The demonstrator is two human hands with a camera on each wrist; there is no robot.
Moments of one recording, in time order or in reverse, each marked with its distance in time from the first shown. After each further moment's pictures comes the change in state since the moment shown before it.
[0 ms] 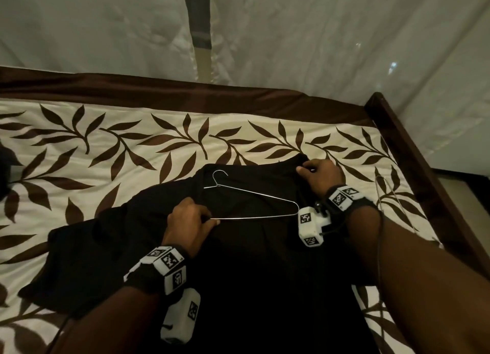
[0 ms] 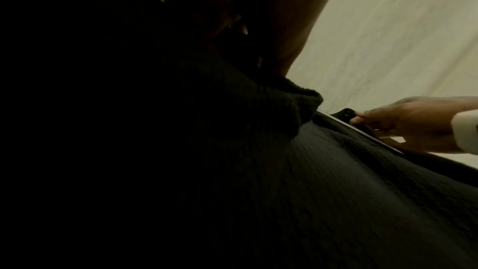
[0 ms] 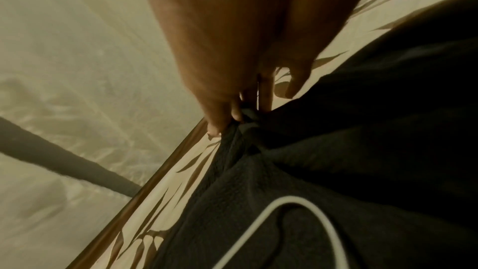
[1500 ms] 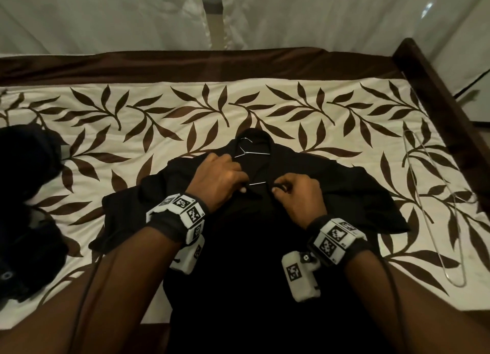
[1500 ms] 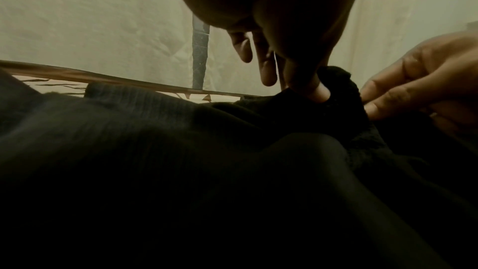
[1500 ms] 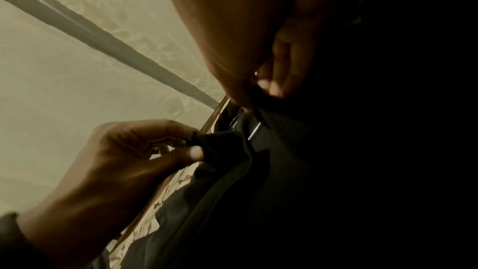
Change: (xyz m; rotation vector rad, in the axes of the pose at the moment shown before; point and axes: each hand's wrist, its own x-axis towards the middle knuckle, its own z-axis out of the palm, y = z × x) left_hand -0.006 -0.001 -0.040 0.351 0.085 0.801; right_hand -0.151 -0.037 0.079 0.110 -0.096 -0.154
